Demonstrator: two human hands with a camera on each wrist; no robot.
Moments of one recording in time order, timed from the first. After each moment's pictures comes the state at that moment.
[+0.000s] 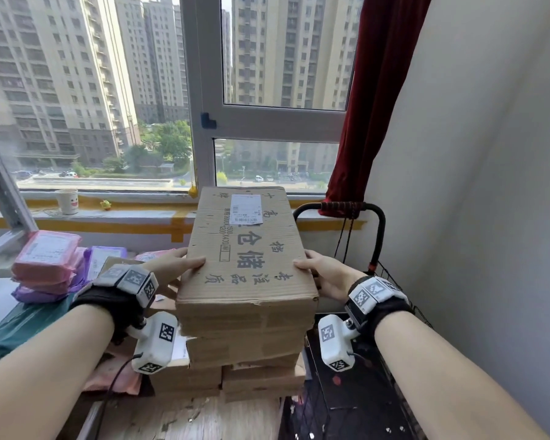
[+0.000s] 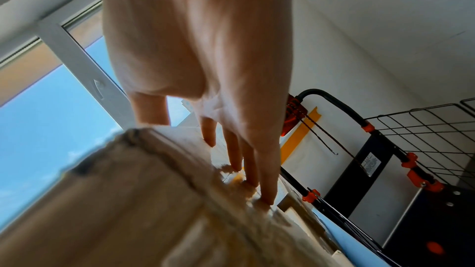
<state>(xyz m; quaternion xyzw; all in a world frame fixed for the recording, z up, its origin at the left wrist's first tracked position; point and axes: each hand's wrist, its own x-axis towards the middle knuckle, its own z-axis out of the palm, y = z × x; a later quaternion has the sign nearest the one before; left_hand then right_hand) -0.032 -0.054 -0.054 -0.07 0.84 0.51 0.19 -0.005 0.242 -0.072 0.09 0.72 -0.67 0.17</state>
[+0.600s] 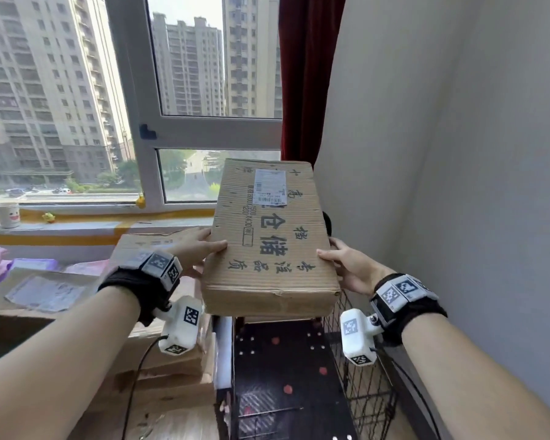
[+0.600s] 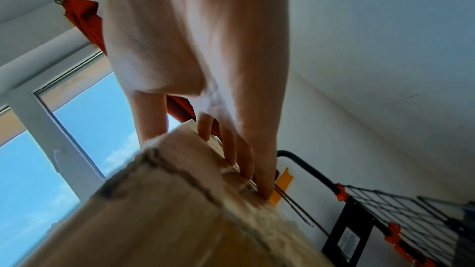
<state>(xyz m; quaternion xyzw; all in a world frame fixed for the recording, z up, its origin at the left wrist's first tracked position) -0.003 0.197 -0.020 0.01 0.82 0.55 0.16 0.049 0.495 -0.046 0.08 0.70 -0.70 0.09</state>
